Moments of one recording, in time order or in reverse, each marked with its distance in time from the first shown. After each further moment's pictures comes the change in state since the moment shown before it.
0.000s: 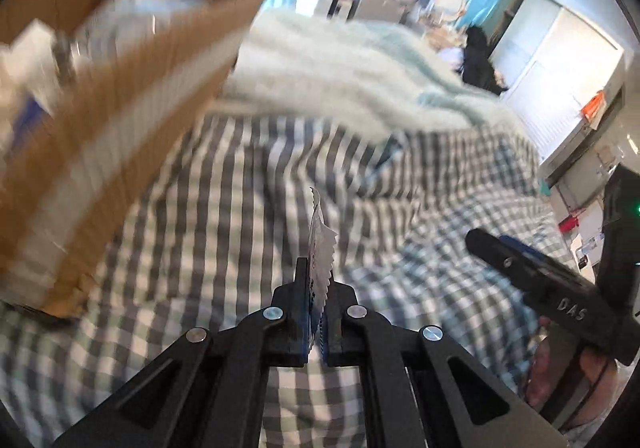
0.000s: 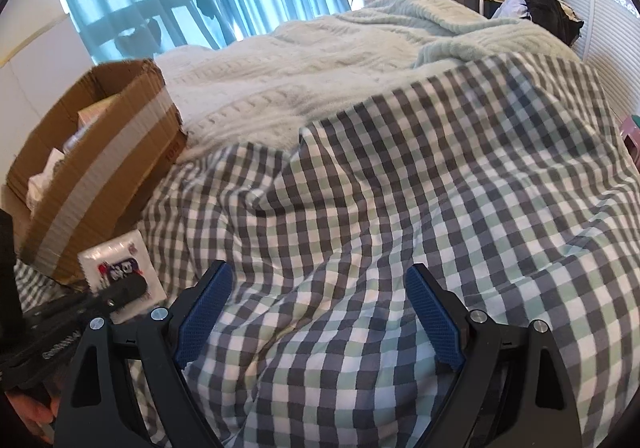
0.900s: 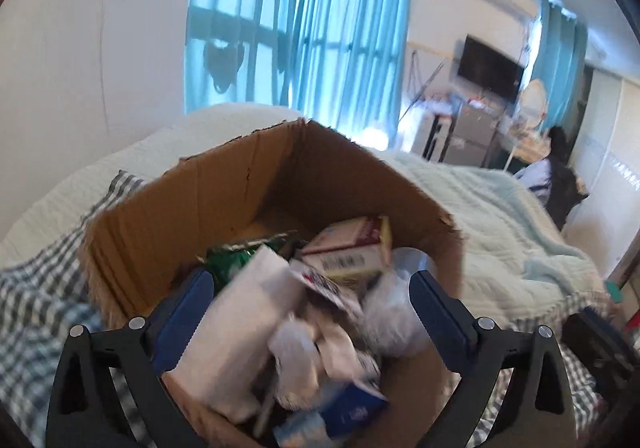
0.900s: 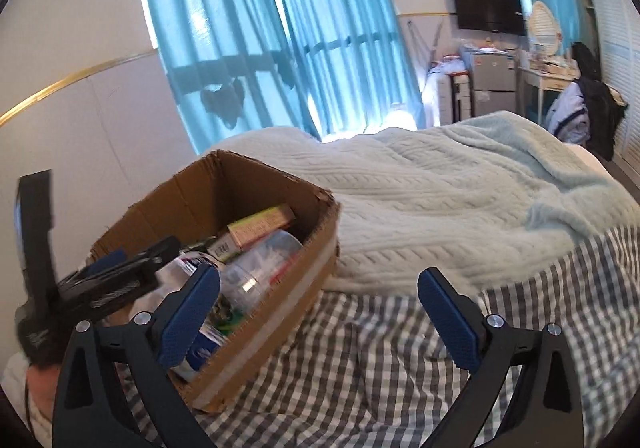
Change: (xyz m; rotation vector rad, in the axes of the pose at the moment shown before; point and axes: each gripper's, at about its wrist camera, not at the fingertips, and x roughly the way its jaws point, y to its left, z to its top) left arm -0.090 0.116 0.101 -0.134 -0.395 0.330; right arm -0.035 0.150 0.066 -0.119 -0.280 0.143
